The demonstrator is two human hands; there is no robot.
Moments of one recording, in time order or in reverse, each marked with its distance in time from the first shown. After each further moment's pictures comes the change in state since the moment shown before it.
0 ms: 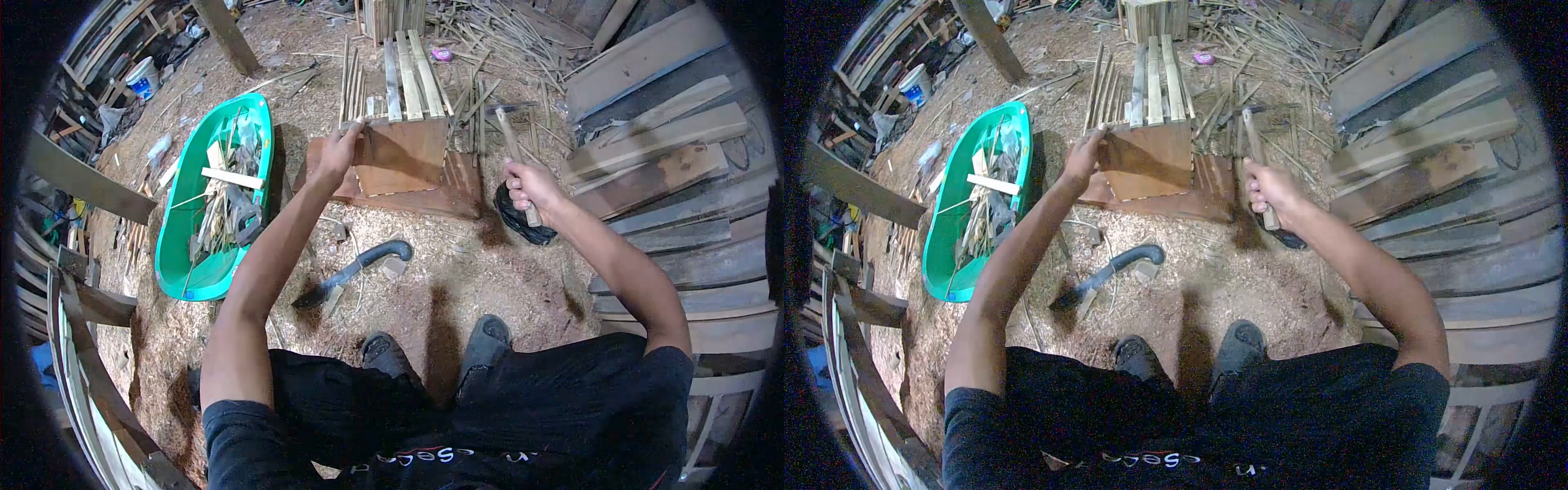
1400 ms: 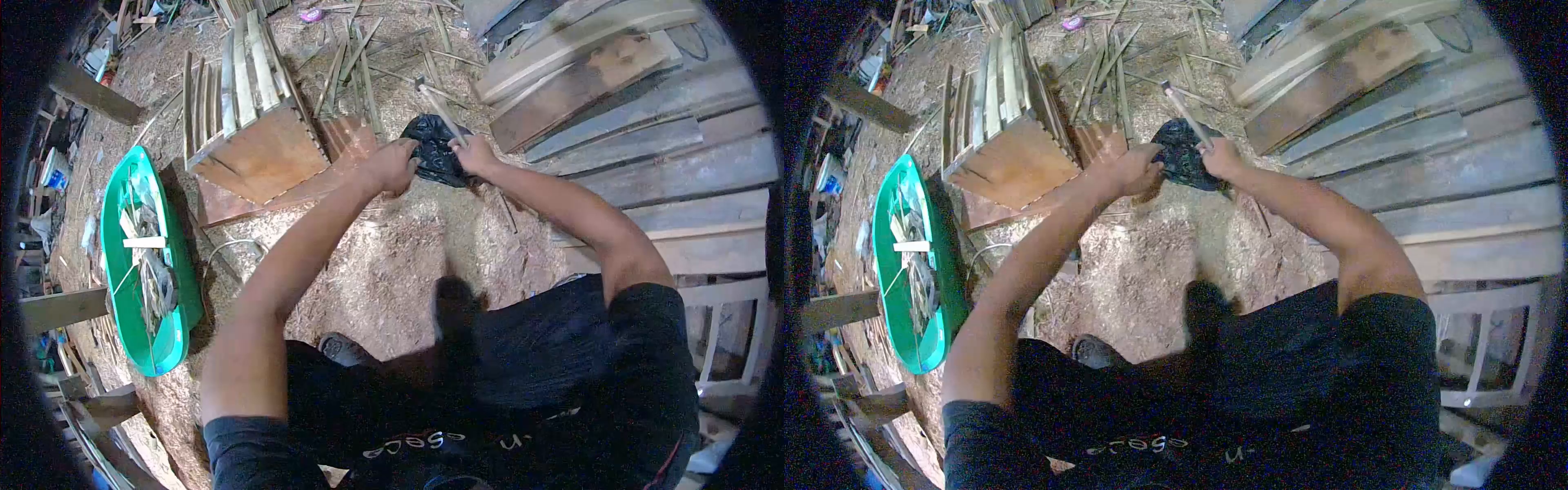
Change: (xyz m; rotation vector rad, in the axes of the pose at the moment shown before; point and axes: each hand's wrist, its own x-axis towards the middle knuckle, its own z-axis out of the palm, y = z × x) left_hand -0.045 -0.064 0.303 0.764 -0.811 0.689; right_hand 0.114 0.150 -0.195 -0.915 0.435 -0.277
